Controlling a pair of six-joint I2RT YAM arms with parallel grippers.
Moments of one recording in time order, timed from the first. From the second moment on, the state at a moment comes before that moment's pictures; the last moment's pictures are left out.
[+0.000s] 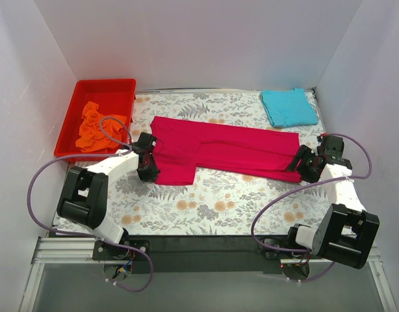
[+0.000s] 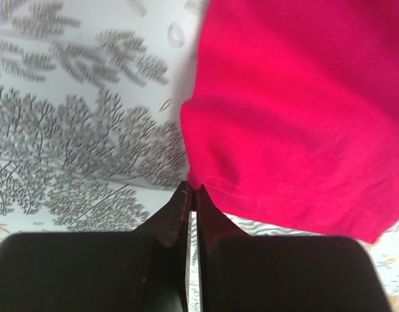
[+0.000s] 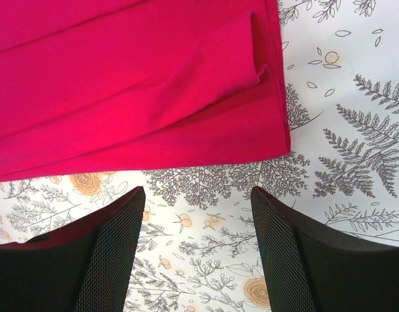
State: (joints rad) left arm -0.32 1.56 0.87 -0.58 -0.11 -0.68; right arm -0.27 1.21 0.76 -0.59 -0.24 0.28
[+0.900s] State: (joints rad) left arm -0.32 2.10 1.70 -0.47 -0.05 -0.65; right arm -0.21 1.24 0.79 -0.63 -0.26 0.24
